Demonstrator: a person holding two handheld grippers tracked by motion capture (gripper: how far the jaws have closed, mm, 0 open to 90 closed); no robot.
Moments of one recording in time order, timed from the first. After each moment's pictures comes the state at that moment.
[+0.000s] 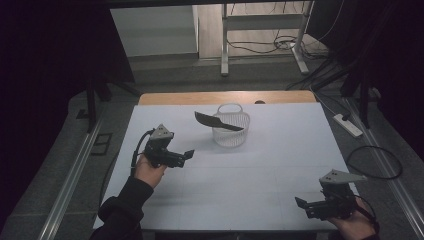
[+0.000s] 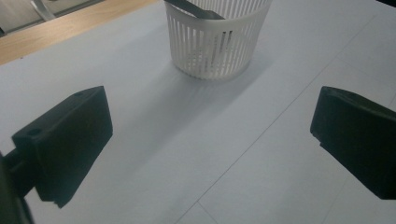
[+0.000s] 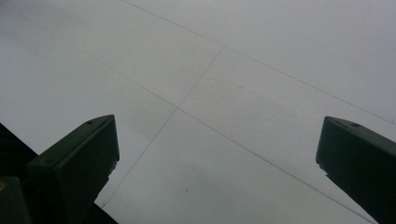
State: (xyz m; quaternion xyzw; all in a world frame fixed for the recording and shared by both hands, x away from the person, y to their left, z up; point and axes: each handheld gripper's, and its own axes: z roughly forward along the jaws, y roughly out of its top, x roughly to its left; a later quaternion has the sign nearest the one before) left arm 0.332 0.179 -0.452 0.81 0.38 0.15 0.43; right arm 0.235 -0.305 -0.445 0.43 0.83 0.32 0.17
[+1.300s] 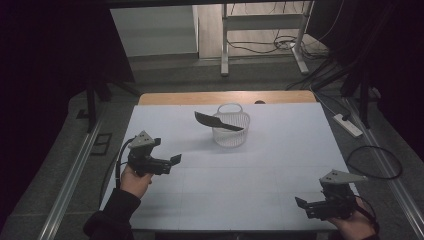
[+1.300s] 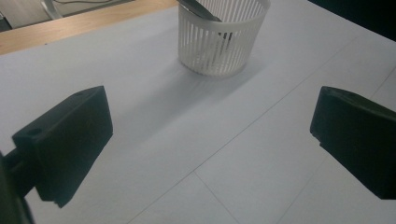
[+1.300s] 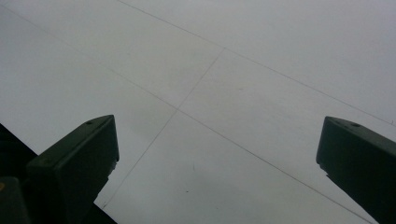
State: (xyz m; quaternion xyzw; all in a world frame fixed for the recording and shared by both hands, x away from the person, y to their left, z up) left arm 0.298 0.213 -0.447 0.77 0.41 0.15 0.46; right arm 0.234 -0.306 -0.445 0.43 0.83 0.33 0.17
